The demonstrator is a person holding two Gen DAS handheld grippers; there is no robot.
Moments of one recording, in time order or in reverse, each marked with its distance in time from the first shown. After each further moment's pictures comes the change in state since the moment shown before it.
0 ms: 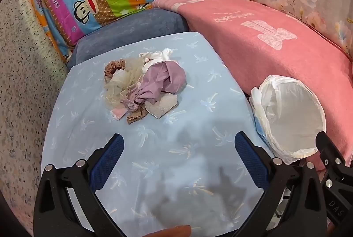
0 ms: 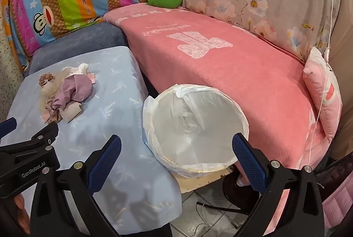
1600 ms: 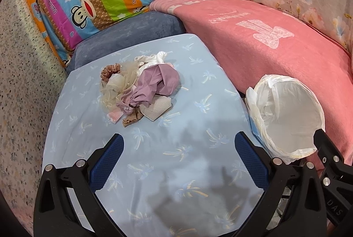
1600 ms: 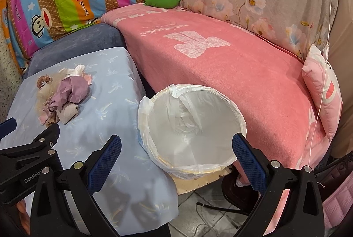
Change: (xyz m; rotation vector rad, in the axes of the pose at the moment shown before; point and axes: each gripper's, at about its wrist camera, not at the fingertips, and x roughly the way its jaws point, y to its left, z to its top) left arm 0.000 -0.017 0.002 0.025 -0.011 0.012; right arm 0.006 -0.008 0.001 0.014 -0.009 -0.006
